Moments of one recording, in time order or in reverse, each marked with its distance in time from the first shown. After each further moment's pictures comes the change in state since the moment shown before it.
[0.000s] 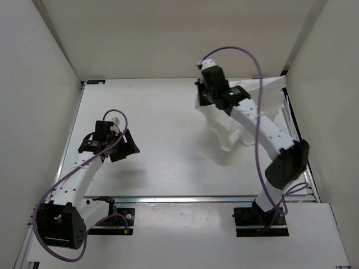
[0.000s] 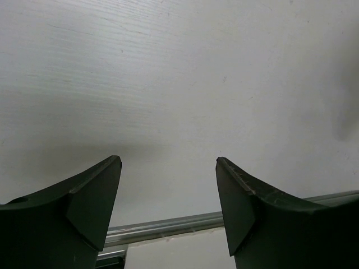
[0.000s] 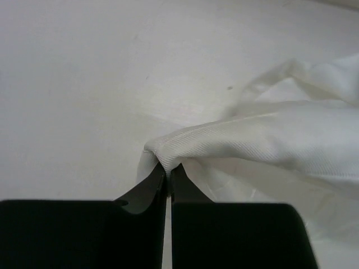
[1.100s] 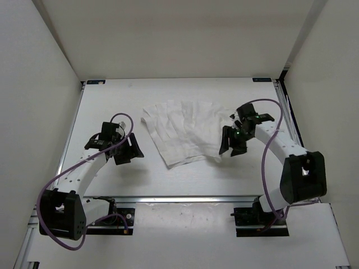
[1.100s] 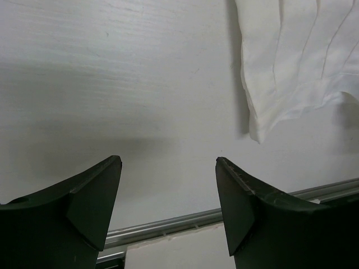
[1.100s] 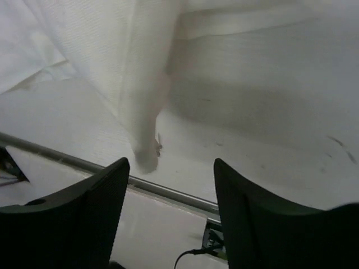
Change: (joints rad) left arm -0.033 0.086 -0.044 0.057 0.037 0.003; right arm -0.328 -0.103 -0.673 -0.172 -0.665 0.093
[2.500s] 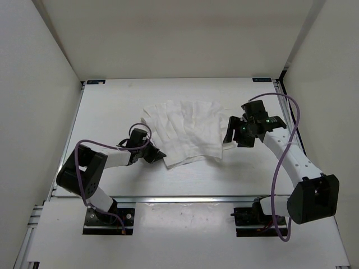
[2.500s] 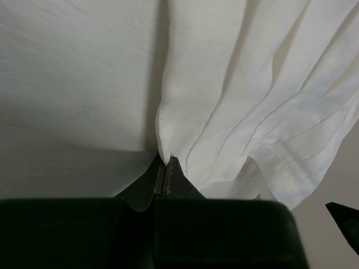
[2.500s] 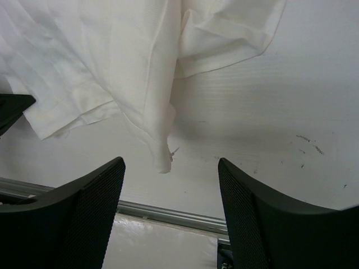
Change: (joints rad) left arm -0.284 0.430 -0.157 0.762 0.008 -0.753; right arm 0.003 -0.209 0.043 -0.011 0.230 0.138
